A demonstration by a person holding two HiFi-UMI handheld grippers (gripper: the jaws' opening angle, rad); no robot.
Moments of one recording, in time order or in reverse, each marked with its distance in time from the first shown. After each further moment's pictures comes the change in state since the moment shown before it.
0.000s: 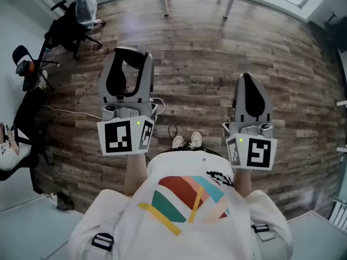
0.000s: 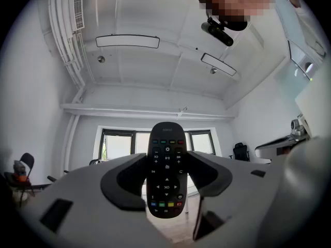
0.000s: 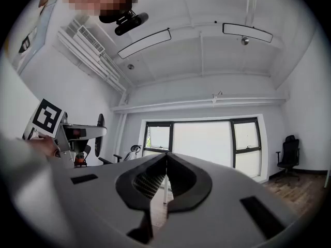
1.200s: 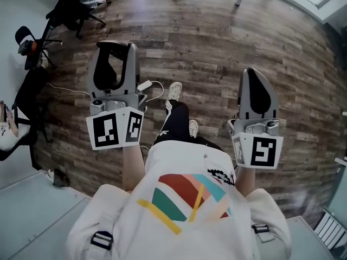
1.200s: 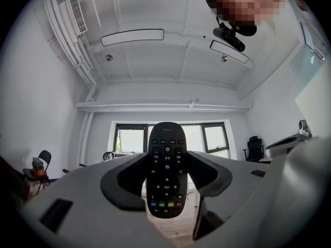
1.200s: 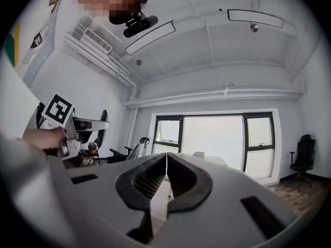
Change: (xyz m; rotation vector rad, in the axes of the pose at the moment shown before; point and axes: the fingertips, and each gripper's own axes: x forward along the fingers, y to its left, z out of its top) left arm 0.027 -0.005 -0.037 -0.010 0.078 0.152; right arm 0.028 -0.052 -0.040 -0.040 0.064 0.150
